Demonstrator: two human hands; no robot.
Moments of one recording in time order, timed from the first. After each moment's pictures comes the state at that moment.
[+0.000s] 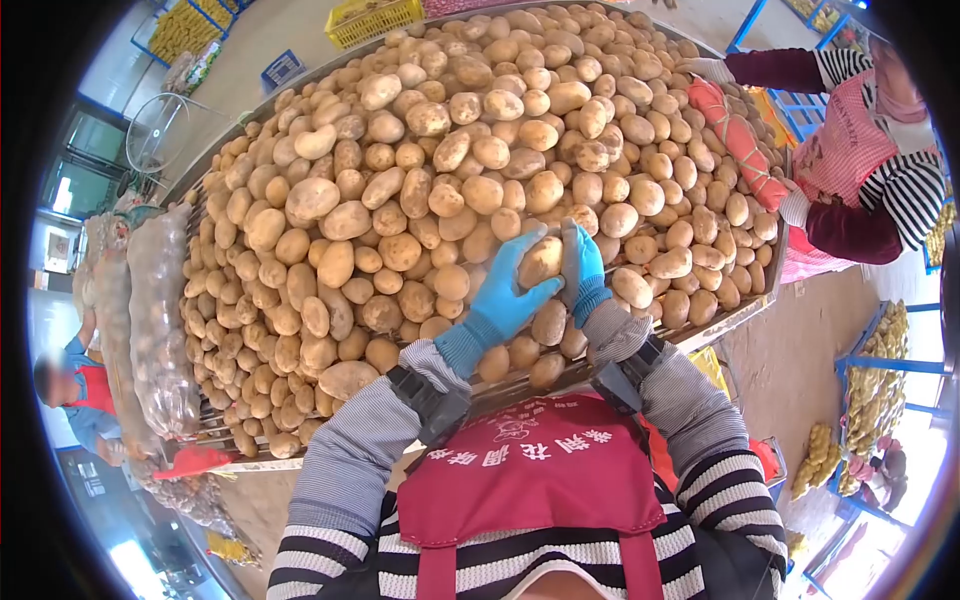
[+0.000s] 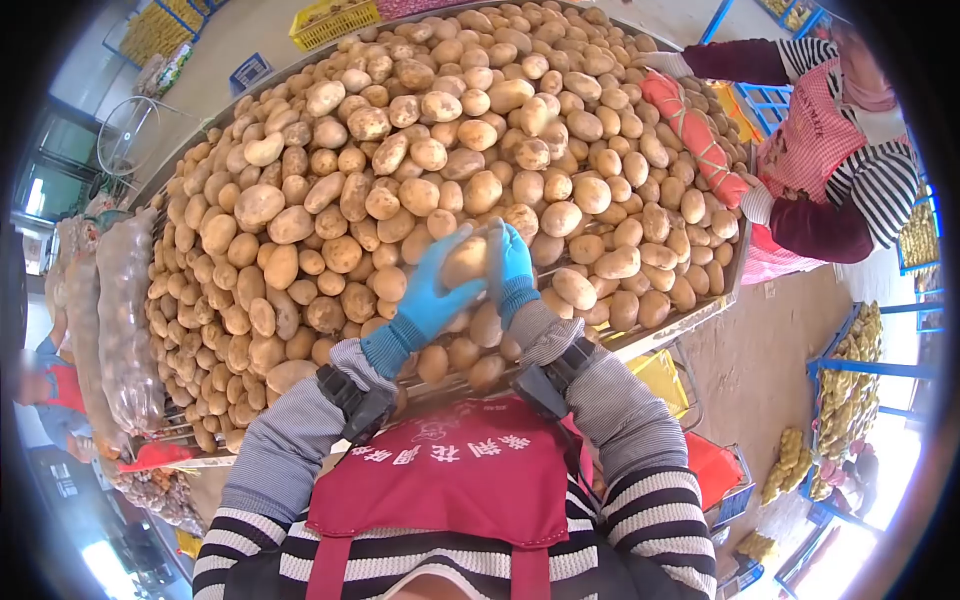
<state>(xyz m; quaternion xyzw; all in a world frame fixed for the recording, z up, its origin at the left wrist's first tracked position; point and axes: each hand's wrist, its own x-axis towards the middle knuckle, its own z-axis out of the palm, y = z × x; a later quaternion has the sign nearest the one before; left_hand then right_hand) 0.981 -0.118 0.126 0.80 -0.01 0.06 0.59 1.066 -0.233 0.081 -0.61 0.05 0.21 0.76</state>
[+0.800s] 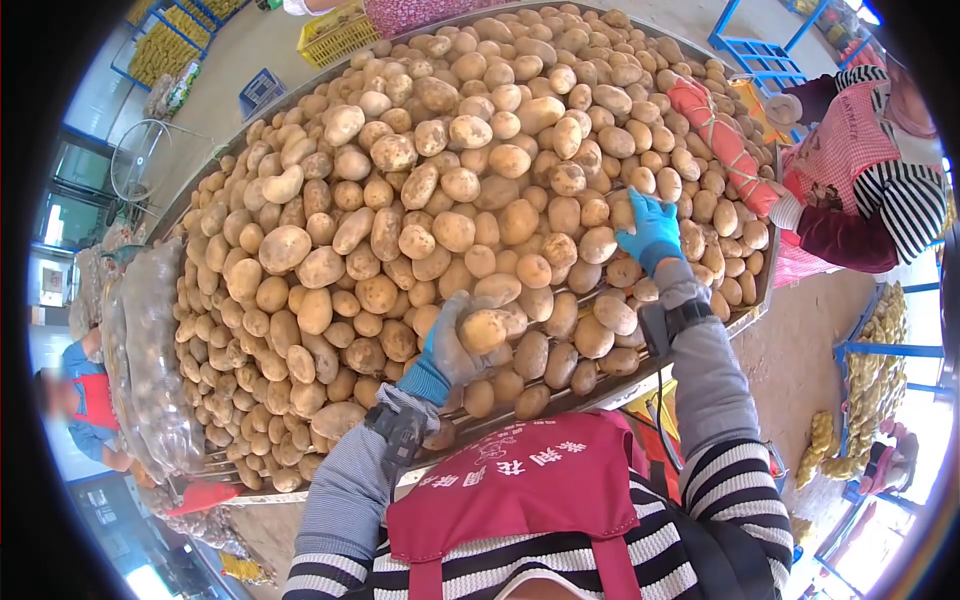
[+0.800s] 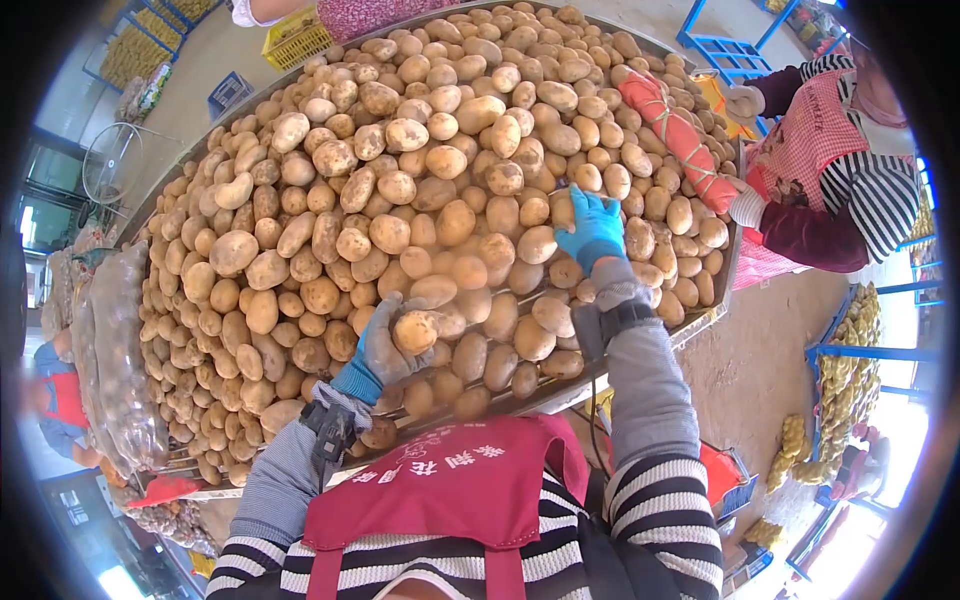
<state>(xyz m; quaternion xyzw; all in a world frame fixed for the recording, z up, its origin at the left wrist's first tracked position) 0.975 -0.094 0.119 0.25 0.39 -0.14 0.88 1.214 -0.357 0.083 -0.97 -0.21 -0.04 0.12</state>
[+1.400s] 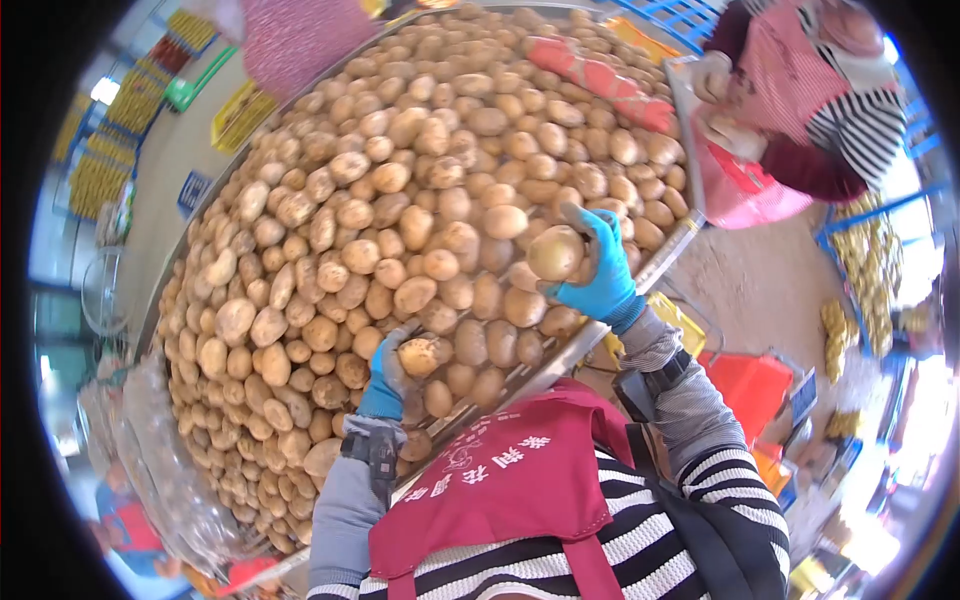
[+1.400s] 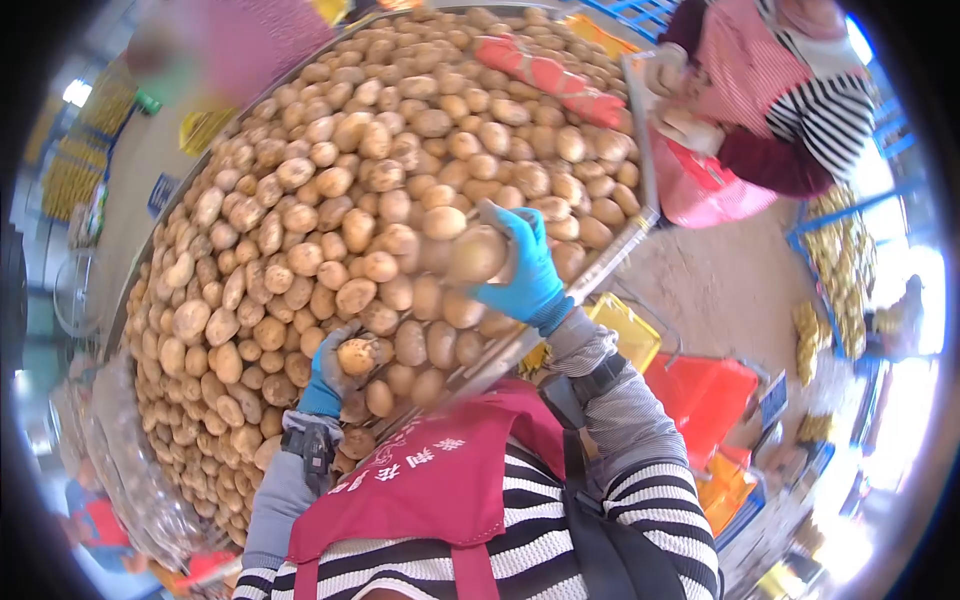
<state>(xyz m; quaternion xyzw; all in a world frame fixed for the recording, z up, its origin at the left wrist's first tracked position) 0.950 -0.084 0.067 0.36 0.37 -0.15 0.84 1.062 -0.420 0.145 -0.79 -0.24 -0.18 0.54</state>
